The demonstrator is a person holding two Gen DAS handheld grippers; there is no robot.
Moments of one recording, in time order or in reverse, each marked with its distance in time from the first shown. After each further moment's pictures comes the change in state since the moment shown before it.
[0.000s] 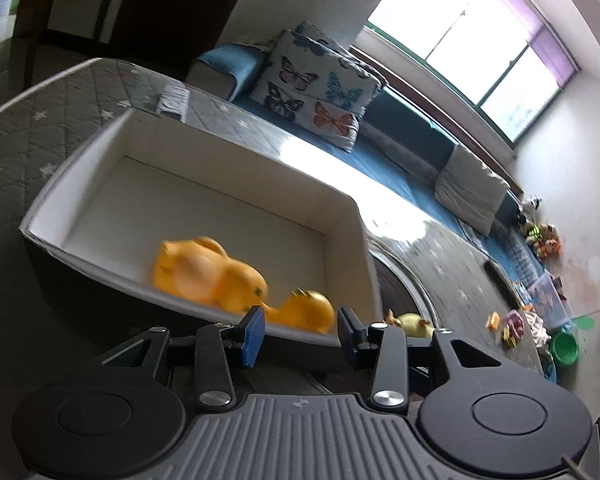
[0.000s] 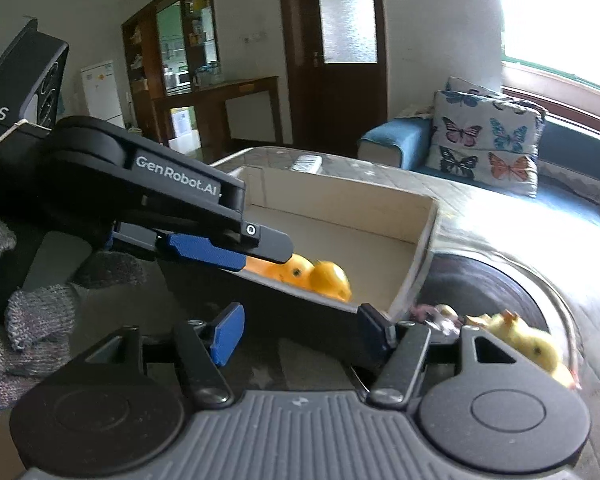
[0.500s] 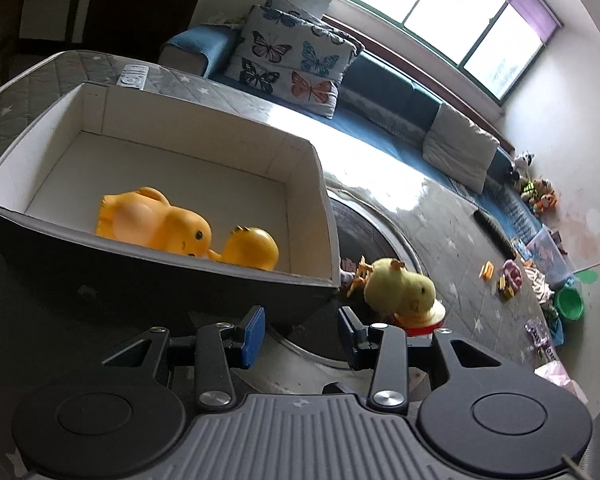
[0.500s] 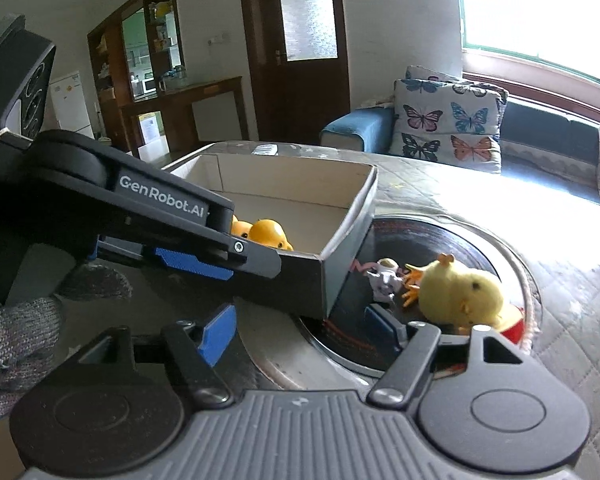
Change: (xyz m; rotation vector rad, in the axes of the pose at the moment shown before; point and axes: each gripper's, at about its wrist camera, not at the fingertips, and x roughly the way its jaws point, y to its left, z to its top) left arm 0.017 -0.040 -0.034 0.095 0.072 0.005; right arm -0.033 -0.027 -0.031 0.068 0.000 -0.078
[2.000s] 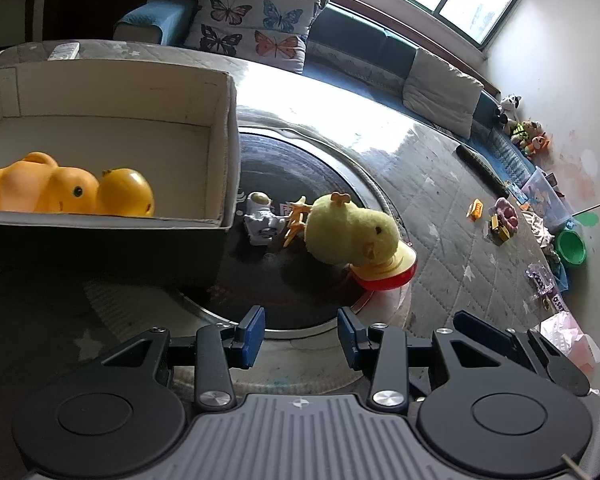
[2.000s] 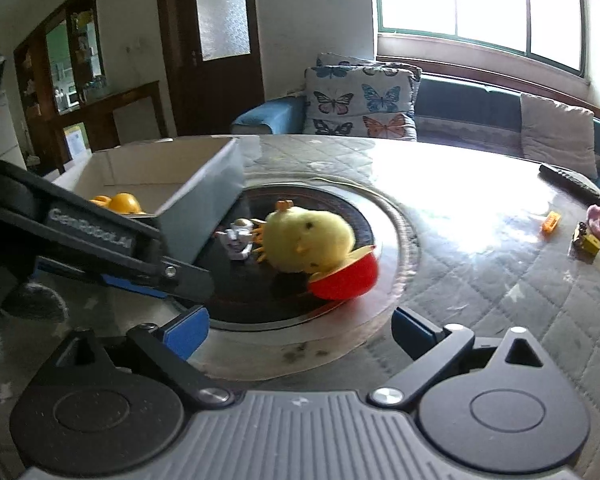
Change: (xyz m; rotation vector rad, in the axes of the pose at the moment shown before) left arm 0.061 -0.064 -0.022 0.107 0.118 -0.009; right arm -0.016 -0.092 -0.037 0.117 0.011 -0.209
